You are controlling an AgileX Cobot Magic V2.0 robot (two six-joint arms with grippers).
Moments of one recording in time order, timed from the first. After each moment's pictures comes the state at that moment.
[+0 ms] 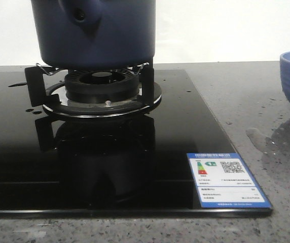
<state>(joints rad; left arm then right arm) -0.04 0.89 -0.79 -1.68 0.46 1.66 -0.09 0.54 -0.64 0.91 0.84 -0.67</state>
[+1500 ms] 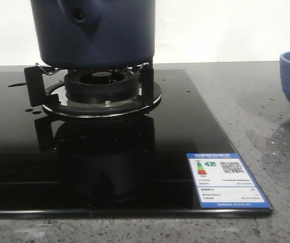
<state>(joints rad) -0.26 0.70 -0.65 -1.68 0.10 1.65 -0.13 1.16 -0.93 0.13 0.95 0.22</state>
